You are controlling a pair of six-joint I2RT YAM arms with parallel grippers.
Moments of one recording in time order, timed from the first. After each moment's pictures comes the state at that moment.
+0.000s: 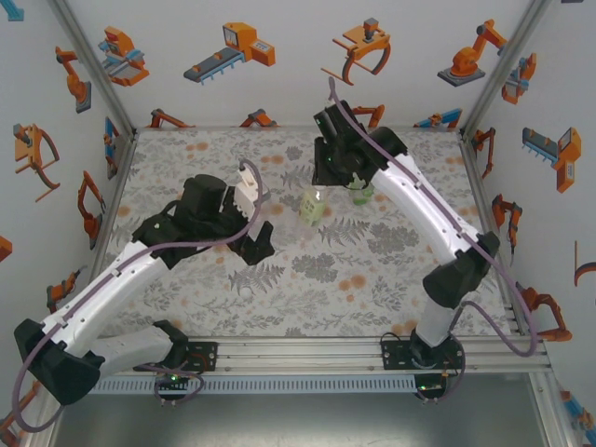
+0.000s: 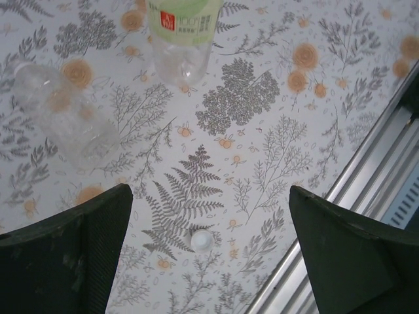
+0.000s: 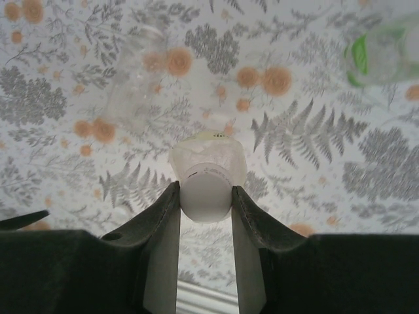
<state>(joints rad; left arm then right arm) -0.68 1.10 1.07 -0.64 0.29 0.06 0.67 1.81 2.04 -1.12 0.12 0.48</state>
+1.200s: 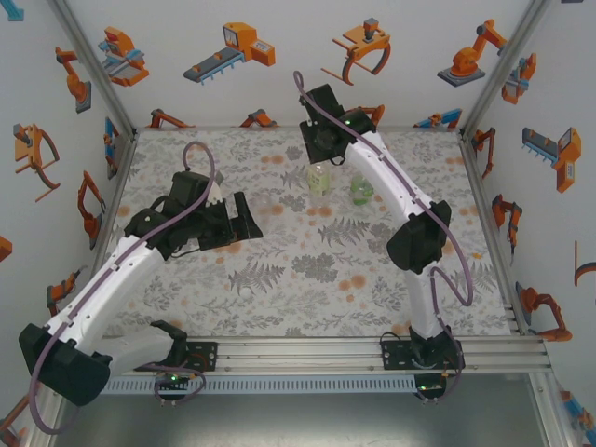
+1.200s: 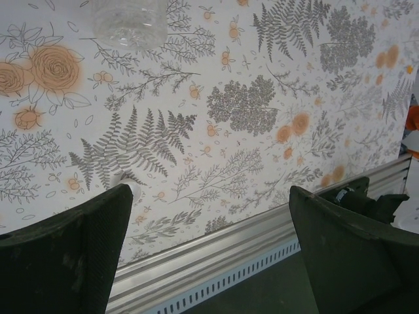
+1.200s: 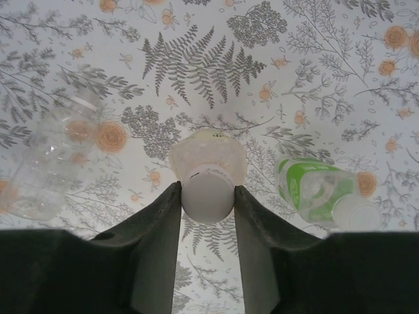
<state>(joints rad) -0.53 1.10 1.07 -0.78 0.16 -0.62 0.59 2.14 2.30 -1.03 0.18 0.14</state>
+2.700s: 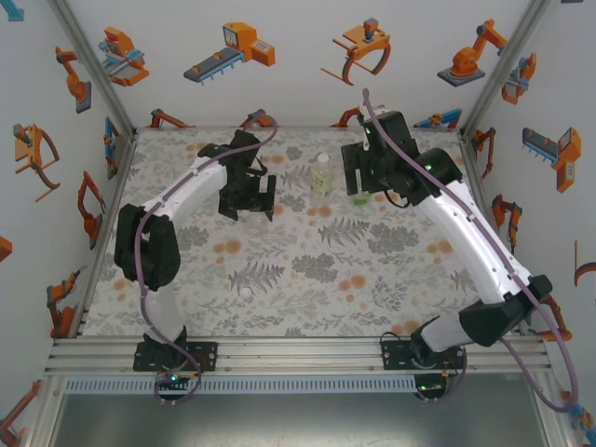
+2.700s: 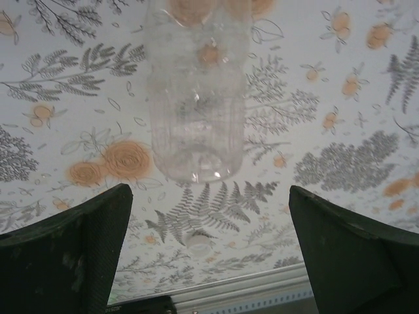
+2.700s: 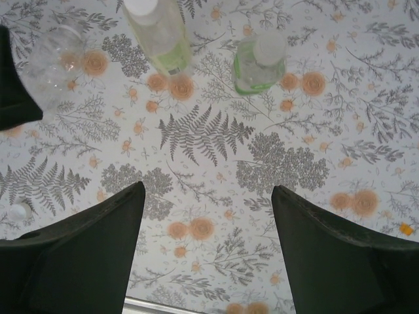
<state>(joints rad) -0.50 1.93 1.65 -1.01 0.04 -0.34 0.58 1.43 1.70 -1.05 0.23 0.22</state>
